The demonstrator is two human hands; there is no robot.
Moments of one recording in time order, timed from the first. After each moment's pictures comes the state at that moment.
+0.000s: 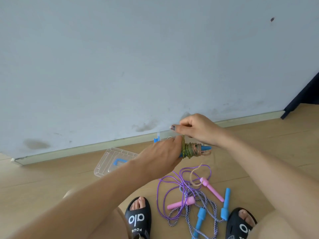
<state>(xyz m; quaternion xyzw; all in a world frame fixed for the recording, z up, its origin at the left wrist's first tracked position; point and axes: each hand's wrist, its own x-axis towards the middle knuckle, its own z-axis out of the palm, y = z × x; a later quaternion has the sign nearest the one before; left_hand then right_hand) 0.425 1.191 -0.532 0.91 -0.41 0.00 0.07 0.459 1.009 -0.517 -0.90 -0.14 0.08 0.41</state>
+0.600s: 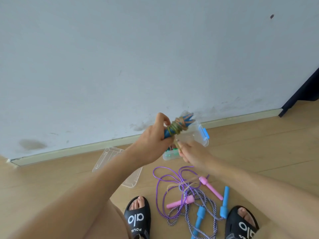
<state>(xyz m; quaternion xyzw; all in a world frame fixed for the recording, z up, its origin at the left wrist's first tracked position) 0.446 1.201 -0.521 0.89 -0.24 -0.08 0.37 0.423 1.039 -0.574 -0.86 0.05 0.17 0.48</state>
